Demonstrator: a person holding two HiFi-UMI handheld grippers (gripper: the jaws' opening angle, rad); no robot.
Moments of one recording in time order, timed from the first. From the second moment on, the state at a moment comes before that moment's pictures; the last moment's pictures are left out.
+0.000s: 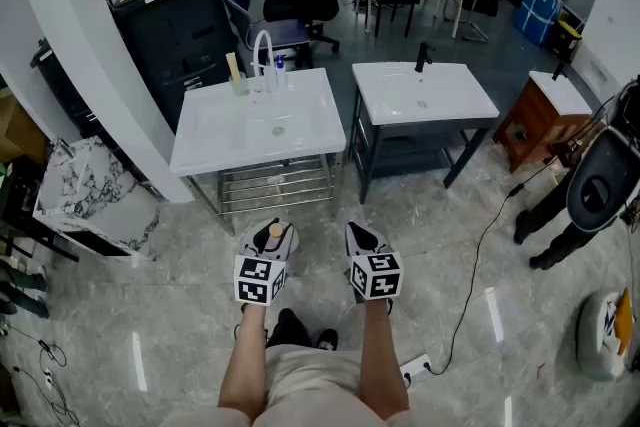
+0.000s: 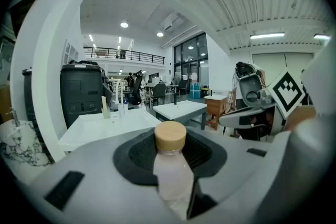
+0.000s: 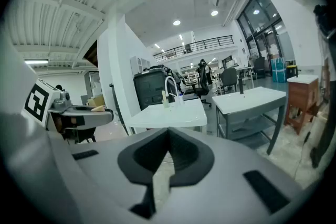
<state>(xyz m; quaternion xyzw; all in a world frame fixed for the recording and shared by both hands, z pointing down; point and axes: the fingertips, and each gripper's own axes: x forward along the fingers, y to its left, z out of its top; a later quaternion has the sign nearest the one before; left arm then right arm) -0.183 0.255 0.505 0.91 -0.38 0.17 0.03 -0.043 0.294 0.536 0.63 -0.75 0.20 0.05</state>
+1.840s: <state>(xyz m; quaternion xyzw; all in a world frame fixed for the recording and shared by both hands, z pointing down) -0.090 0.023 0.517 0.92 -0.36 0.16 0.08 0.089 0.113 0.577 0.69 -0.68 0.25 0.05</state>
